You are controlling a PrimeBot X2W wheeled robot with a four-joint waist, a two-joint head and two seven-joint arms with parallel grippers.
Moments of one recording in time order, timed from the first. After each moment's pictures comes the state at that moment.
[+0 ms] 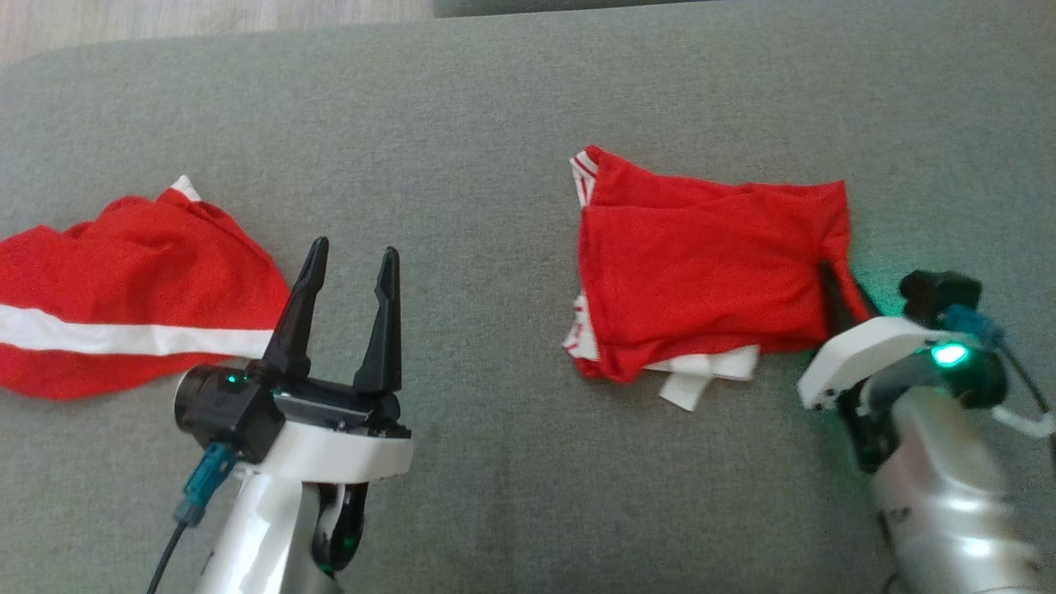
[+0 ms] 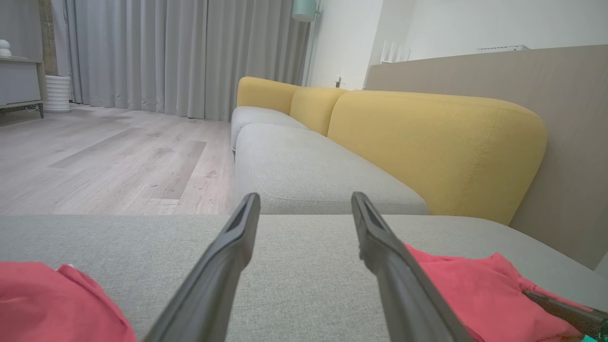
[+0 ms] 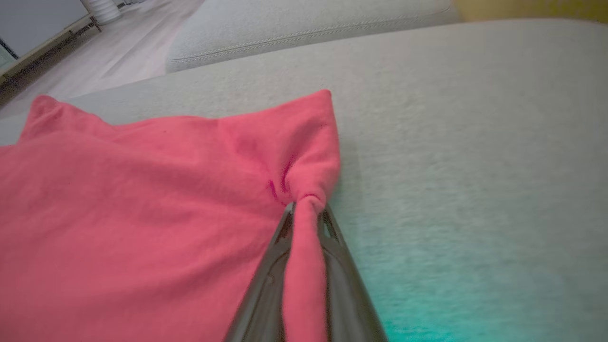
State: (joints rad) left arm -0.21 0.05 -0.23 0.15 -0.25 -0.13 -0.26; right arm -0.51 -0.09 0.00 0.89 0.18 0.12 -0.15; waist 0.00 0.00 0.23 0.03
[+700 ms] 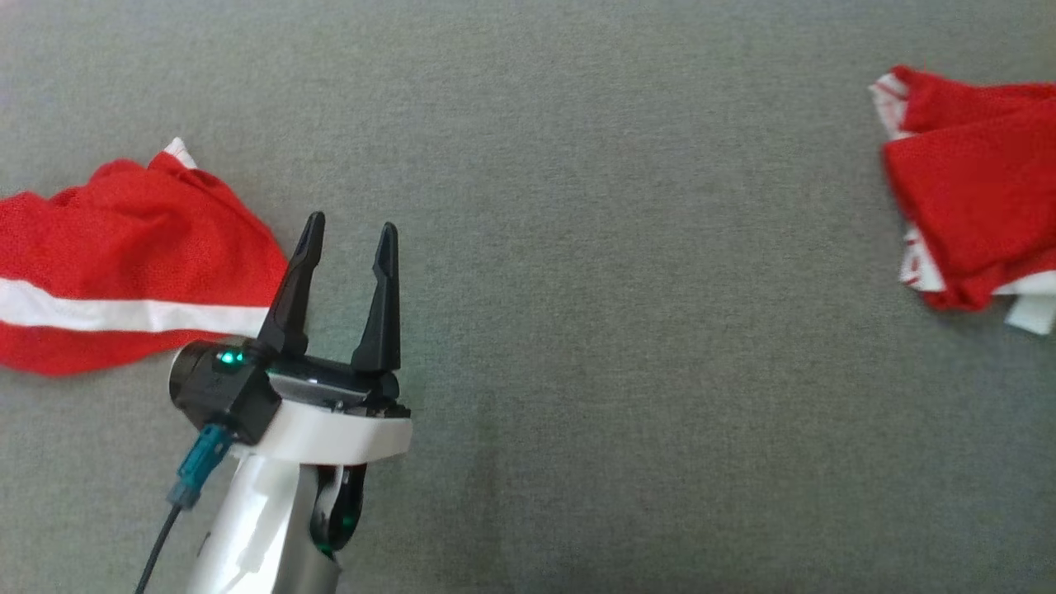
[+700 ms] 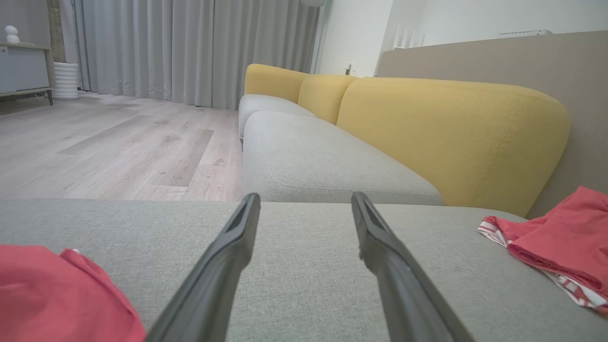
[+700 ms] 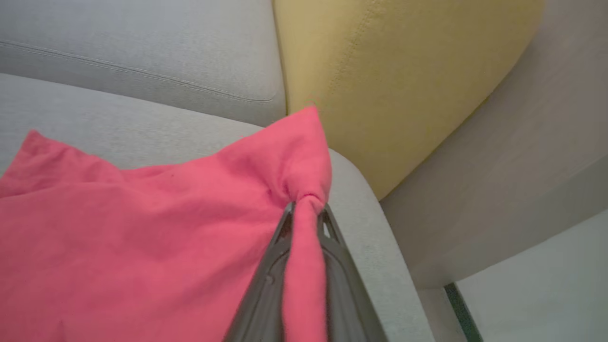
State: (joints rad) left arm -0.24 0.05 -0.23 0.14 -0.25 -0.13 -0.26; right arm -0.69 -0.57 -0.01 0.95 0.06 0.12 -0.14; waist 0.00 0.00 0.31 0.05
